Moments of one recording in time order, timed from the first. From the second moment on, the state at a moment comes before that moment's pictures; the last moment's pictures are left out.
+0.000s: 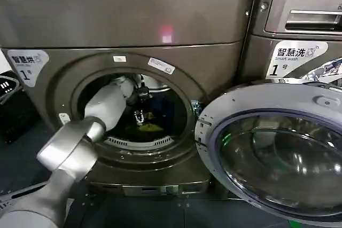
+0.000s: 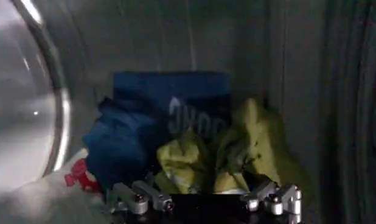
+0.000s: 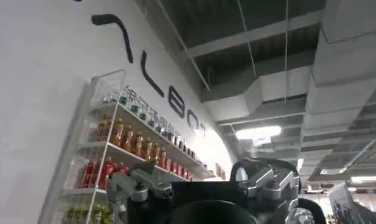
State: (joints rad) left arm -0.28 -1.41 0.33 -0.22 0.48 0.07 1.04; right arm -1.66 0.99 2.31 1.91 0.73 -0.27 -0.03
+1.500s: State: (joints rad) left arm -0.15 -1.40 0.19 -0.32 0.41 0.07 0.95; right arm -1.64 1.00 2.28 1.91 0.70 -0.26 -0.03
